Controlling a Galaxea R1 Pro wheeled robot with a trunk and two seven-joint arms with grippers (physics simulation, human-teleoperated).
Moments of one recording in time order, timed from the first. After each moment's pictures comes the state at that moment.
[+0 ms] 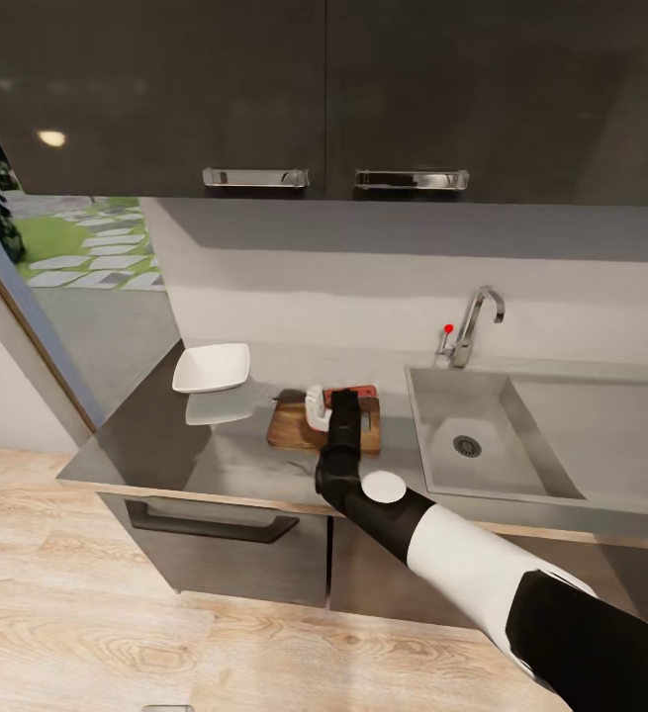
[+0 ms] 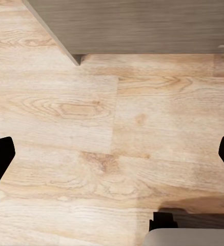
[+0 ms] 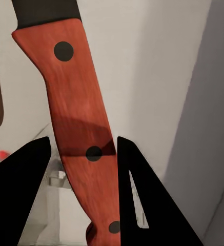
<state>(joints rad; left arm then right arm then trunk) -0.40 0.03 -0.35 0.08 0.25 -0.55 0.19 -1.03 0.16 1.04 -0.70 0.83 0.85 -0.18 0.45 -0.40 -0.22</state>
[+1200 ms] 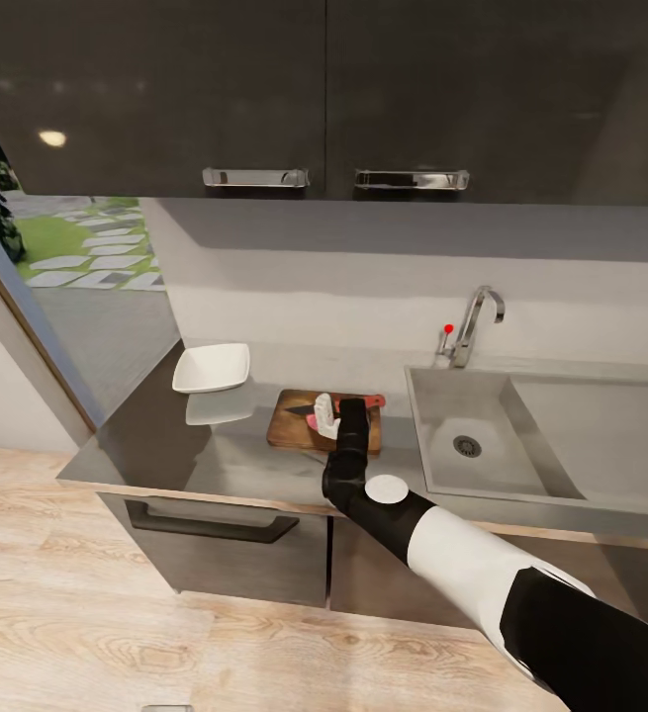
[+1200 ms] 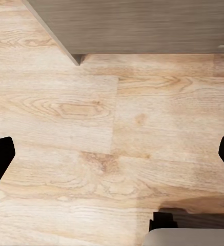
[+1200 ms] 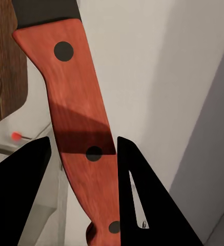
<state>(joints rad) -0.40 0.03 -0.35 0.08 0.25 -0.55 0.19 -1.03 0.17 1.04 -0.60 0.83 0.85 -0.18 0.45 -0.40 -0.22</state>
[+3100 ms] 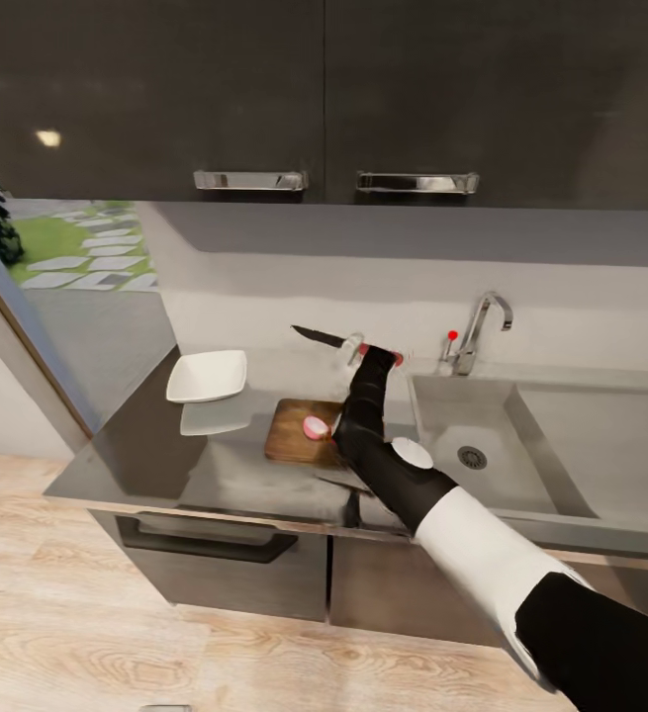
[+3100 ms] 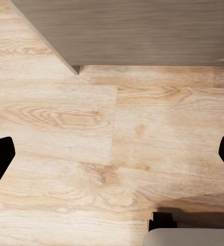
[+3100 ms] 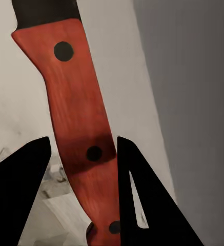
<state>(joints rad) -0.40 0.03 -0.35 0.08 0.25 -0.55 0.19 -1.03 0.16 0.67 -0.87 0.77 0.79 -0.34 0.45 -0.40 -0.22</state>
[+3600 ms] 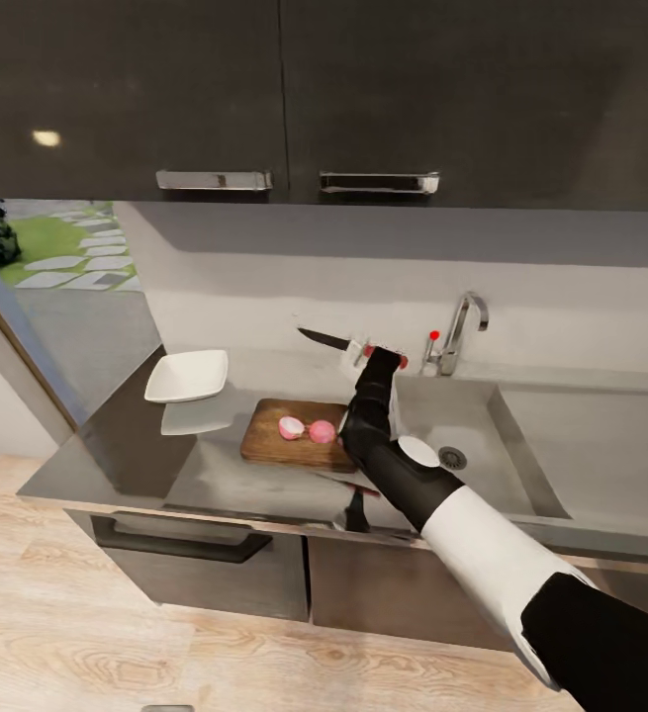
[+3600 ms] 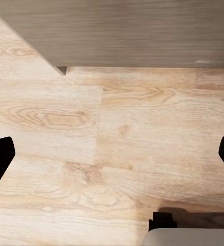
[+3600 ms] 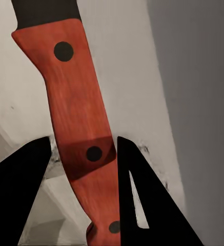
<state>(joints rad) -0.40 0.03 -0.35 0.08 0.25 -0.55 0.19 -1.03 0.14 0.66 -0.88 0.77 0.79 -0.29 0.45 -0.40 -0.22</state>
